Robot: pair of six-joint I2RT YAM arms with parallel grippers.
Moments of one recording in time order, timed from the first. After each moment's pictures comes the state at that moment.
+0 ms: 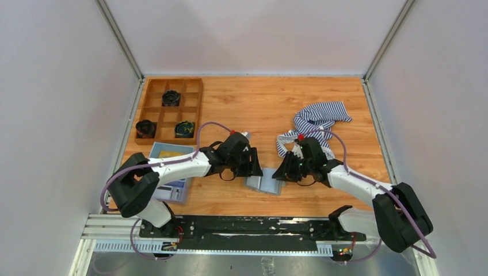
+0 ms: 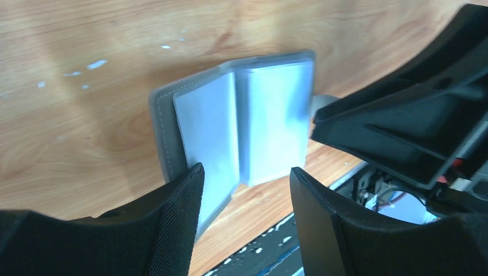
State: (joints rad) left arm -0.88 1.51 0.83 -0.15 0.15 -0.86; right arm 0.49 1.18 0.46 -0.13 -0.42 0.80
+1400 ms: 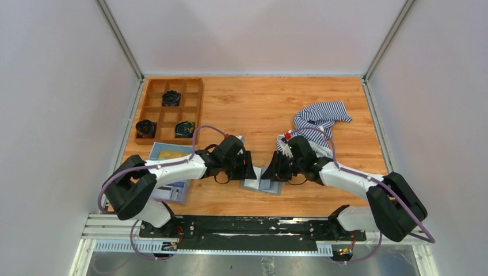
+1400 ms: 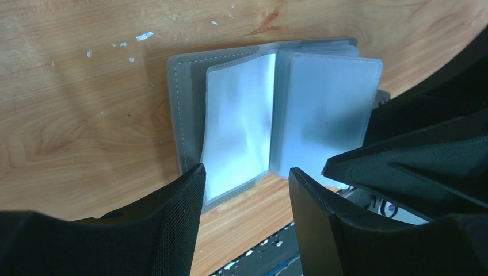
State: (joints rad) left arm -0.84 1.50 0.75 -0.15 0.15 -0.86; right arm 0.62 1.27 0.51 -0.04 -0.46 0.82
